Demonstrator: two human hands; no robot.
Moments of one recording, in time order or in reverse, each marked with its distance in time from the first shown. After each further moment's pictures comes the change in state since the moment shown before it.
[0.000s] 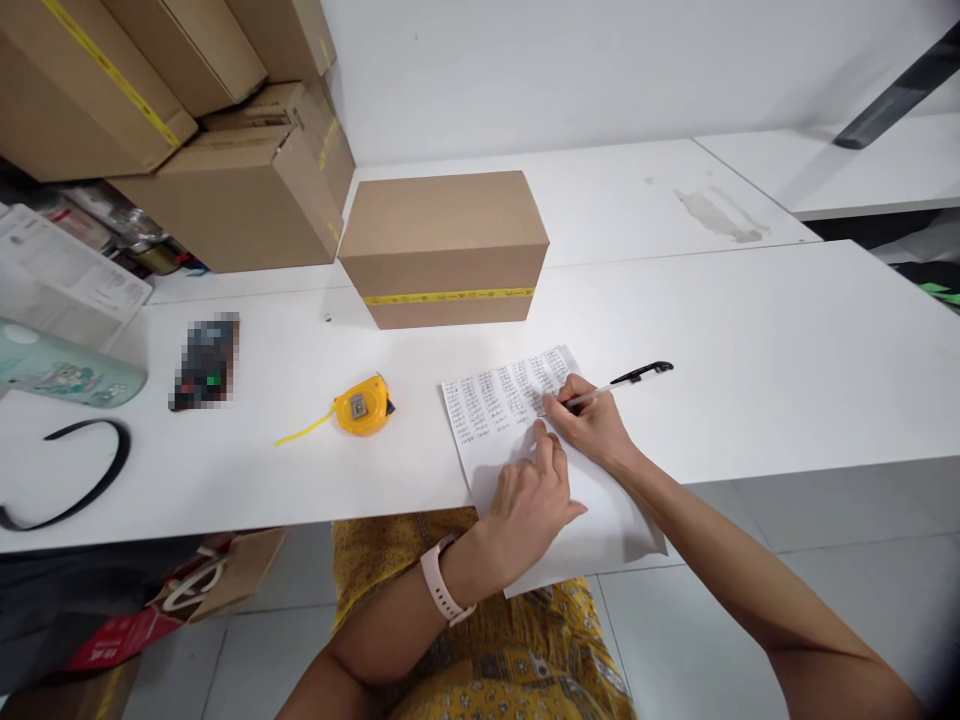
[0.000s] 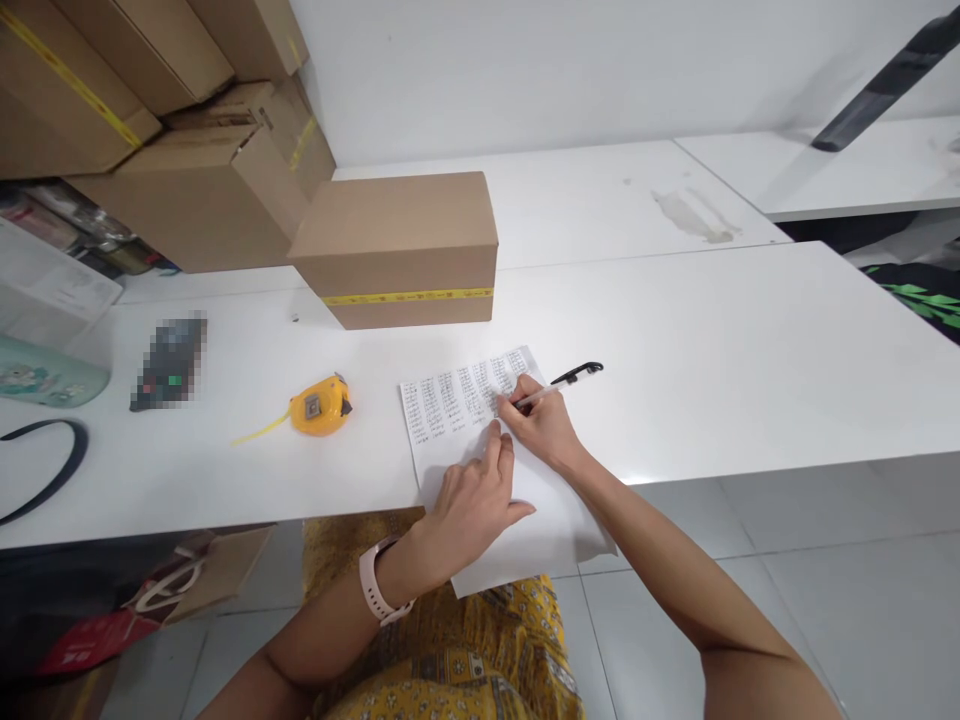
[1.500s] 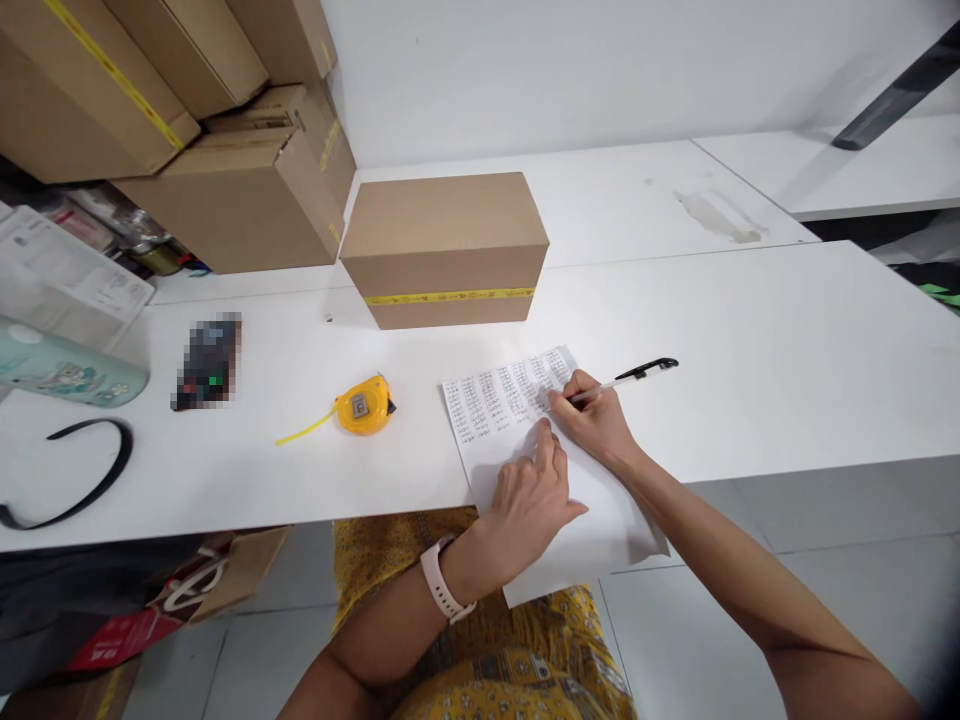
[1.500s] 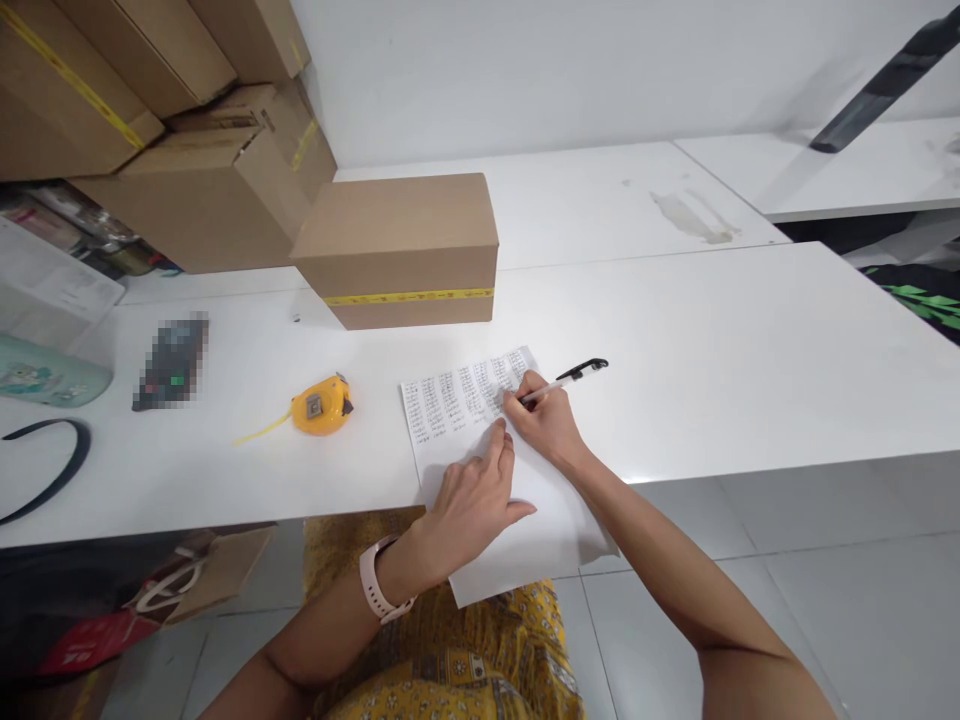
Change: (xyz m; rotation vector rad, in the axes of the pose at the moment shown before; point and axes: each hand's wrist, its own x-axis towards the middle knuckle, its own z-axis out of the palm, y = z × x) left_hand -0.001 -0.002 0.003 0.043 0.012 0.023; right_hand 0.003 0.000 -0.003 -0.030 0.066 -0.010
